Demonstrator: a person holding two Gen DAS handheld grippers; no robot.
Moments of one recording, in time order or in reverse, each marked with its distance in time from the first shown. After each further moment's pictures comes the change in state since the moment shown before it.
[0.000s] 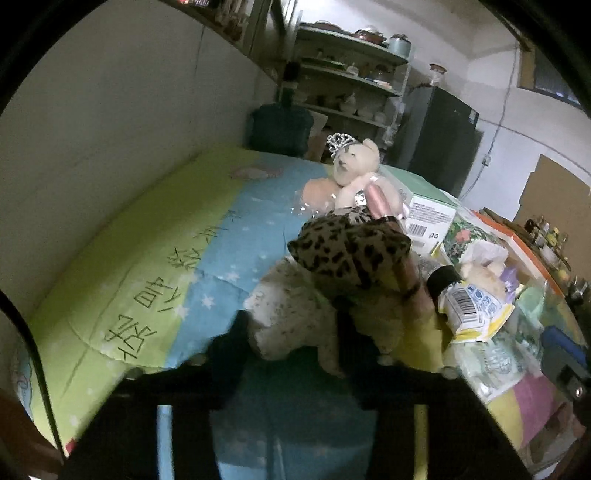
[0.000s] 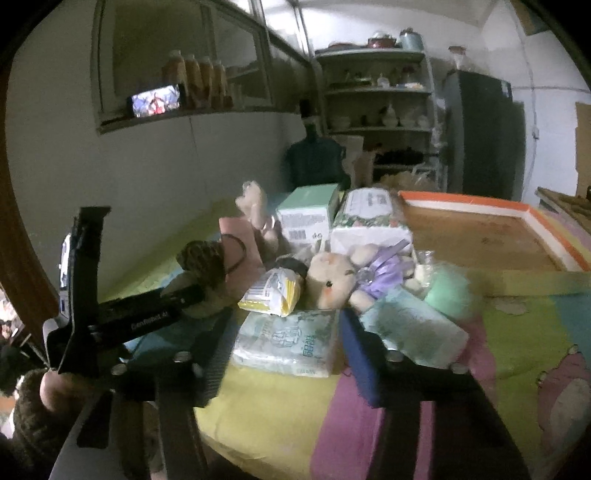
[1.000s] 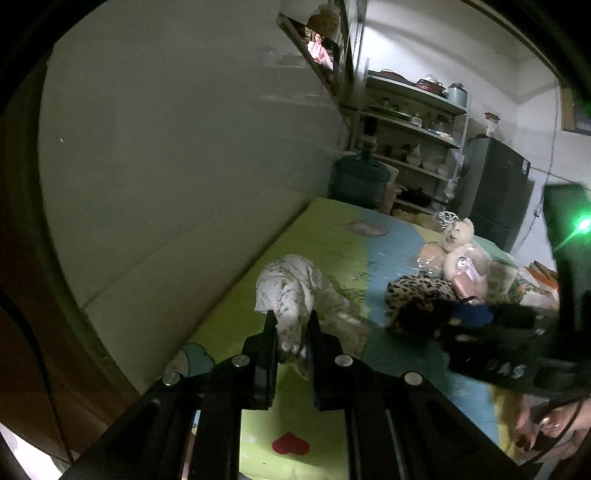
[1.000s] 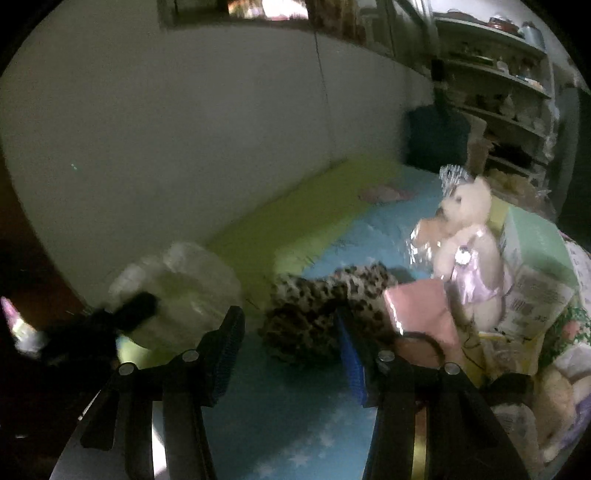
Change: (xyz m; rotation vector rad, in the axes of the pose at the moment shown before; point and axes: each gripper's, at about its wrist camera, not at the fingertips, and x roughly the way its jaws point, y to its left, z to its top) left arm -0.066 0.090 -0.008 -0.127 -0.177 0.235; right arm 0.151 0.130 0.046 -0.240 0.262 0.242
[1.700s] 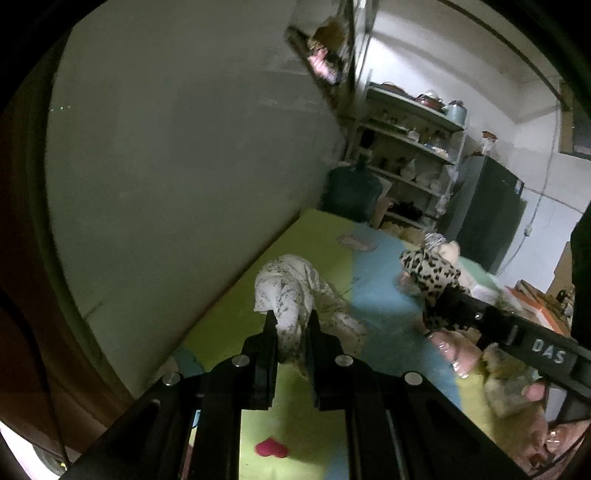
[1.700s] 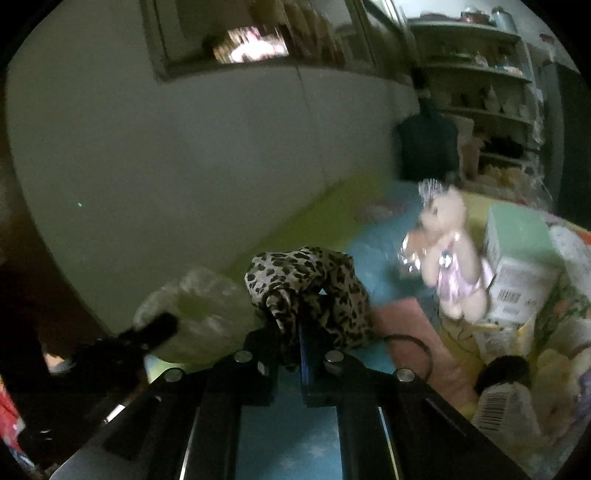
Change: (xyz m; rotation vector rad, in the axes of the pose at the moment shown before) left arm -0.019 0.006 0.011 -0.052 -0.031 -0.066; right arm -0.068 -0.013 -0.003 0.100 -0.216 0.097
